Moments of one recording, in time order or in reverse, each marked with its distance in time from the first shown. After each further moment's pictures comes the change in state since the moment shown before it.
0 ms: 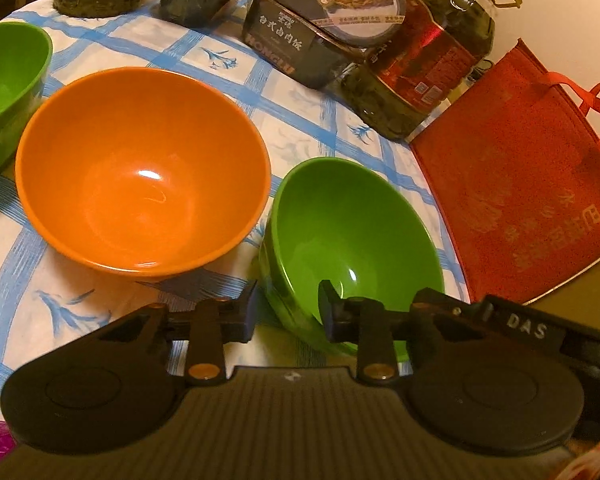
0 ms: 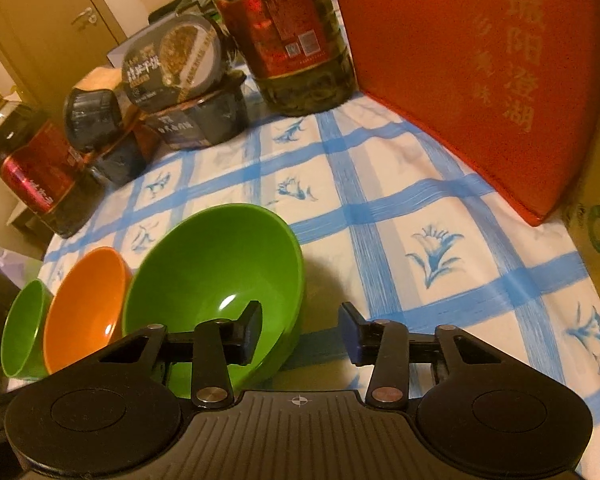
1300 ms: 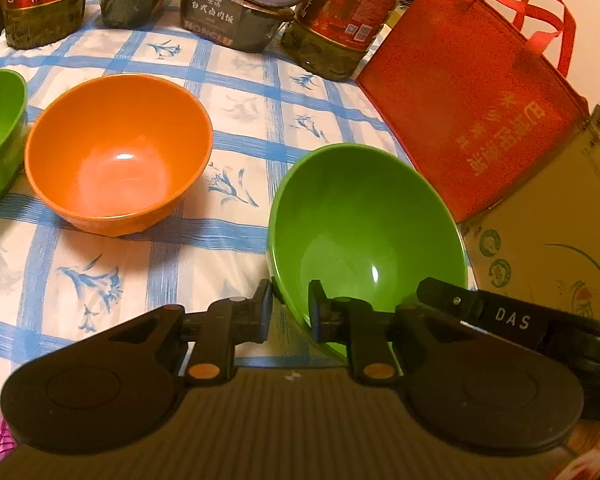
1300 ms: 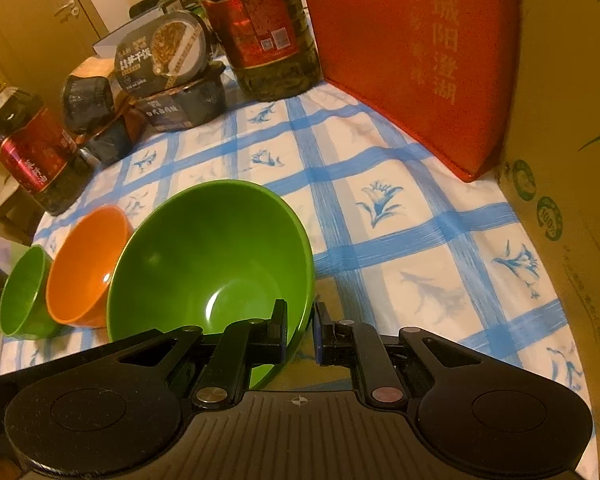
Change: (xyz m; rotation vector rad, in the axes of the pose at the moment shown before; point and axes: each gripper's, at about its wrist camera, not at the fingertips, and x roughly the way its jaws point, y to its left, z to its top) left arm -0.054 -0.025 -0.025 0.232 0.129 -0.025; right arm -0.077 0.009 -0.044 0.013 0.002 -0.099
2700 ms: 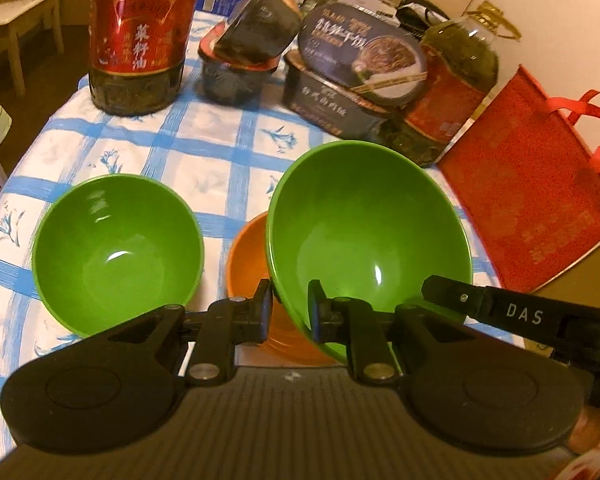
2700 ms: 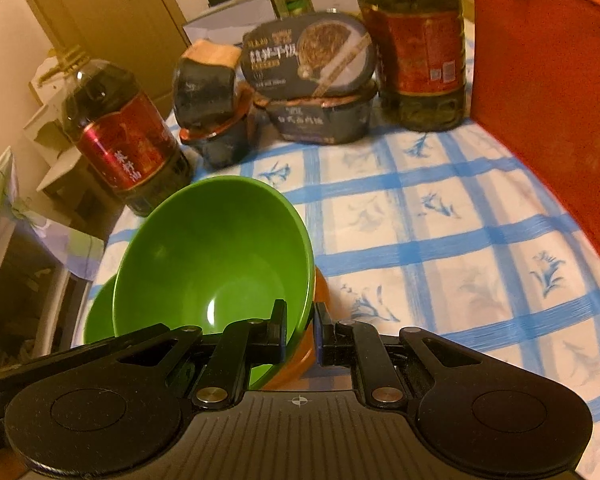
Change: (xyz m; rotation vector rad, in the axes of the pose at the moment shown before) left arm -0.058 0.128 0.089 -0.042 -0.076 0.102; right arm 0.043 0.168 0.051 -0.107 0.033 0.124
